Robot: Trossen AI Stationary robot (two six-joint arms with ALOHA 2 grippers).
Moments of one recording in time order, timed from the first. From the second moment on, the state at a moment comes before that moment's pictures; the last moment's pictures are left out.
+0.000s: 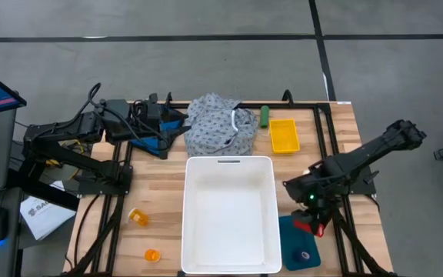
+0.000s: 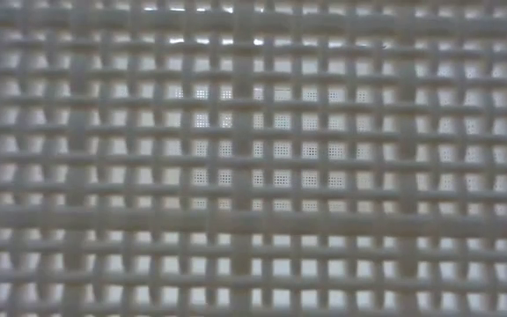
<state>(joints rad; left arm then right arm) -0.01 1.05 1.31 -0.43 -0.31 -0.01 0.44 1.17 0.88 -0.86 -0.84 1.62</state>
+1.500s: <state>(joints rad) 0.06 0.97 1.31 -0.57 -0.24 0.09 0.31 0.83 0.53 -0.46 -0.97 2.27</state>
